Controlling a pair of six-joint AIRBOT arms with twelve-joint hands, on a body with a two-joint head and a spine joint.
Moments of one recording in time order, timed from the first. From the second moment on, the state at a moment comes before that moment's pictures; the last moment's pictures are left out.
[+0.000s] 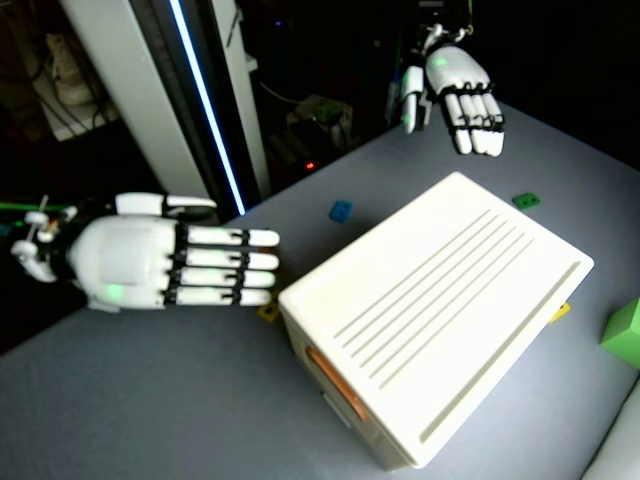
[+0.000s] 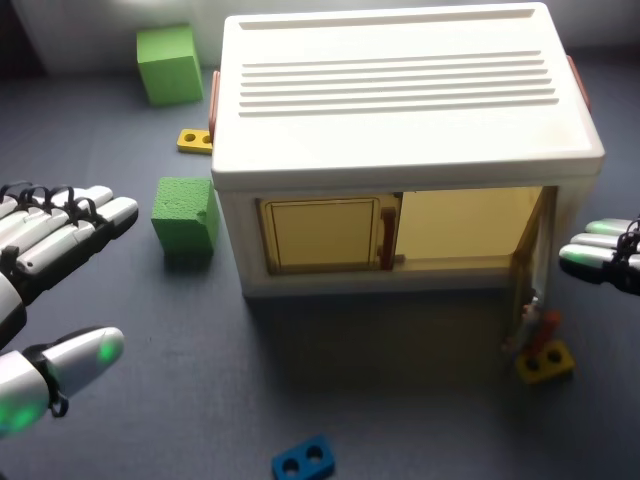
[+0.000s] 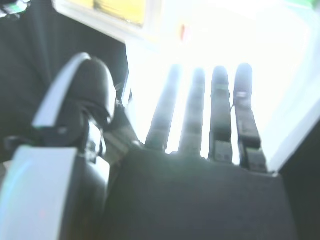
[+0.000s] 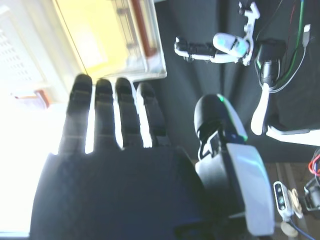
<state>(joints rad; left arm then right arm) 1.28 -0.75 0.76 -0.24 -1.39 0.92 -1.26 -0.84 1.04 -0.14 1.34 -0.35</state>
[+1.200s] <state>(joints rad) 1.29 -0.75 0.76 -0.25 -1.40 0.92 -1.13 -0.94 1.09 -0.26 1.24 -0.30</state>
